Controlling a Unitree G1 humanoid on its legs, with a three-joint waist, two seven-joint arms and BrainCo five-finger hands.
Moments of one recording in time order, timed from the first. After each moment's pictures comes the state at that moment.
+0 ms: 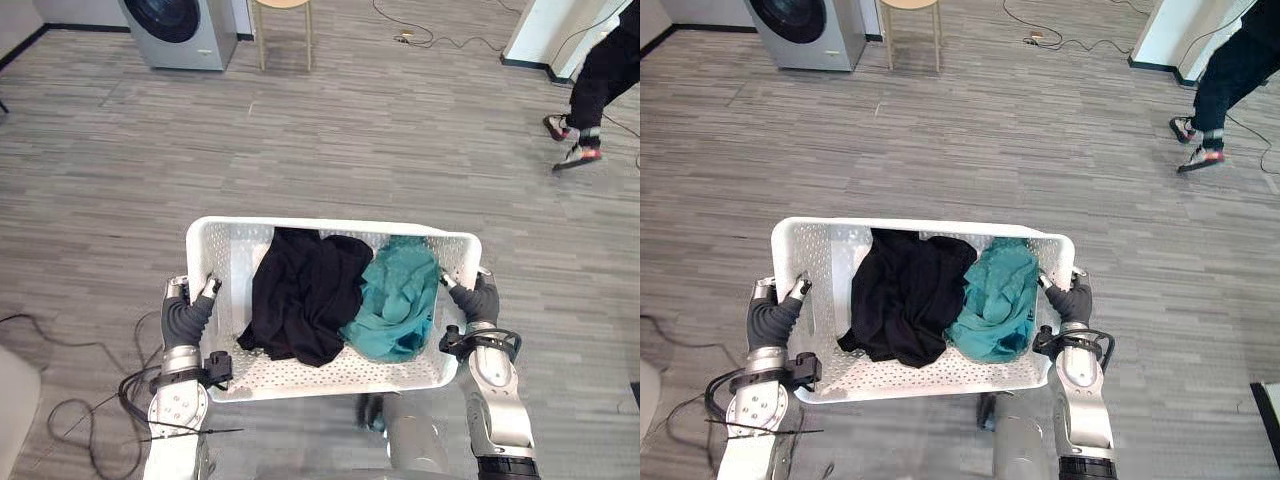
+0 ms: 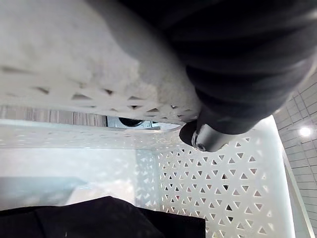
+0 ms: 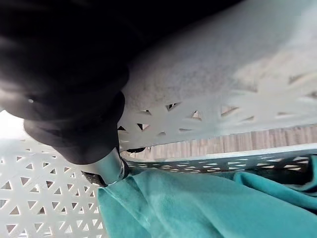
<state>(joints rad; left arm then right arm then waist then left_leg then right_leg) 0.29 0.04 0.12 -0.41 0.07 -0.03 0.16 0.09 0.01 -0.10 -0.17 0.05 0.06 -0.17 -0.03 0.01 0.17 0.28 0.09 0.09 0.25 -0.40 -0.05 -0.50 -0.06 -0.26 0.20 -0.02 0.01</state>
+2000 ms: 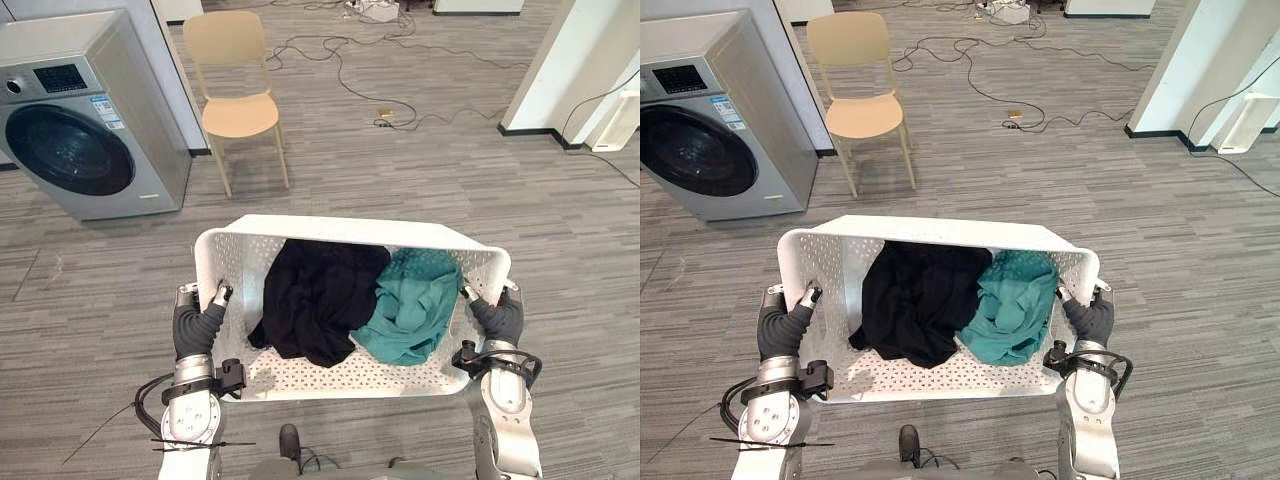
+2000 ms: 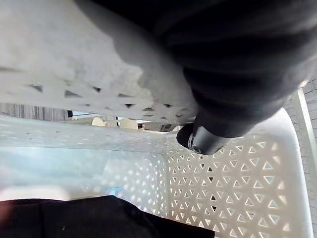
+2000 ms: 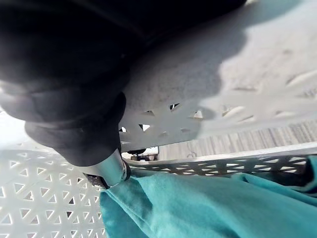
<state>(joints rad) 0.37 0.00 0.04 -0.44 0.06 -0.07 0.20 0.19 0.07 -0.13 -0.20 0.03 -0.07 -0.22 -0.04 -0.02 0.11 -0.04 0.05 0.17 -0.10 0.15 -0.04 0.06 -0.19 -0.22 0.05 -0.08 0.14</state>
